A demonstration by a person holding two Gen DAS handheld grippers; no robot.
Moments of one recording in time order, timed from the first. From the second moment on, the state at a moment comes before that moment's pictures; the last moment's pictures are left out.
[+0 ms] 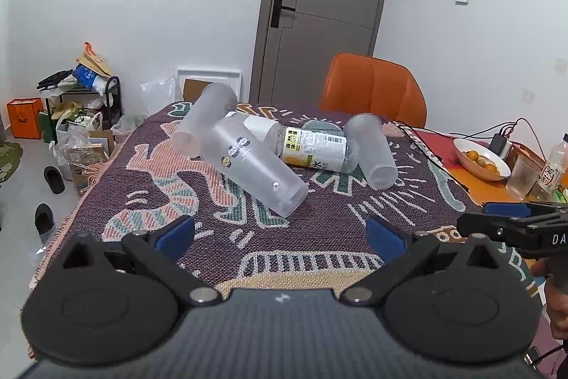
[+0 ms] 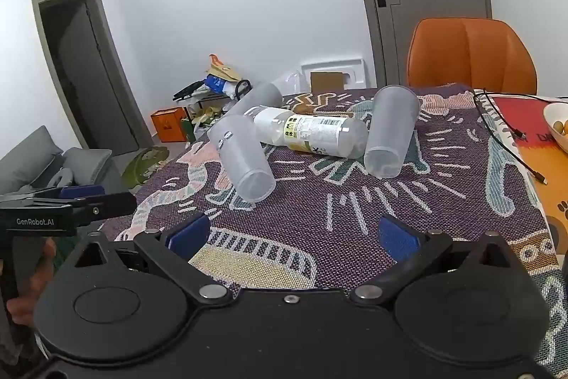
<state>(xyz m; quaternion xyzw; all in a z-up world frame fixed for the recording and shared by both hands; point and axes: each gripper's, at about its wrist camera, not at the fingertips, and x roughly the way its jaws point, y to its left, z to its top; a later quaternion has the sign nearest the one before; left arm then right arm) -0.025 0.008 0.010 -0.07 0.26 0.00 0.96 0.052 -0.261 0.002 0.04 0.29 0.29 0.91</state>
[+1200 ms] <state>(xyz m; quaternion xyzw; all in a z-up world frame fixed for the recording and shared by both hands) -0.025 0.007 0.009 -0.06 0.25 0.01 0.97 0.059 -0.263 -0.009 0.04 0.31 0.28 0.91</state>
